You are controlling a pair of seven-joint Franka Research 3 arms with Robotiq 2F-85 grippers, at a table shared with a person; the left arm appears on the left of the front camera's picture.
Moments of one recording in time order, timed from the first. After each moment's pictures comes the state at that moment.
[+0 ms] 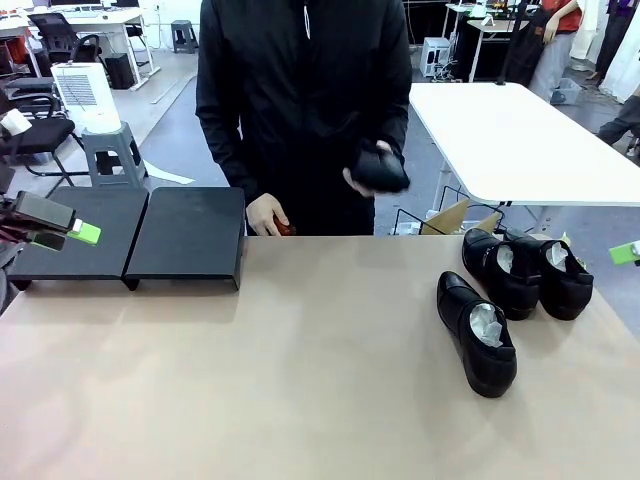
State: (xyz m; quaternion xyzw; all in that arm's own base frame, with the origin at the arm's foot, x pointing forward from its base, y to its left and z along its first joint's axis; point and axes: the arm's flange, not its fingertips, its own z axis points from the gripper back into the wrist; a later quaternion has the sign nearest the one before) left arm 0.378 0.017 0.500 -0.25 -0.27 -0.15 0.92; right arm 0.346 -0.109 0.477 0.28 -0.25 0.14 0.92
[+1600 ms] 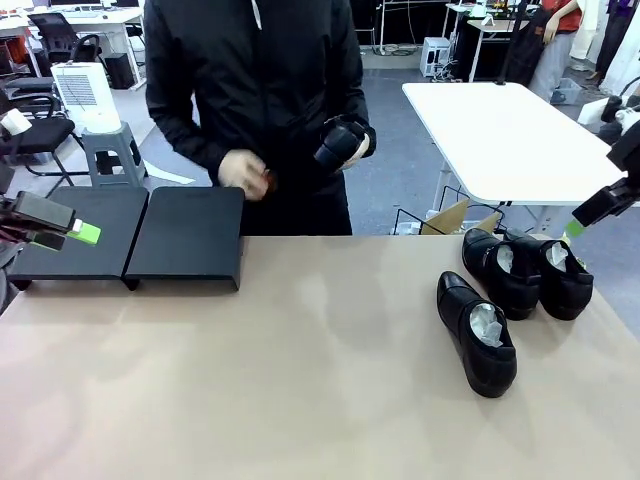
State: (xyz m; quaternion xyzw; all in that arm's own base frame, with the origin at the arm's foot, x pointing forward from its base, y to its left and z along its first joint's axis) left arm 0.378 0.017 0.500 -0.25 -0.27 -0.15 0.92; right arm 0.431 -0.034 0.515 0.00 -0.21 0.20 0.96
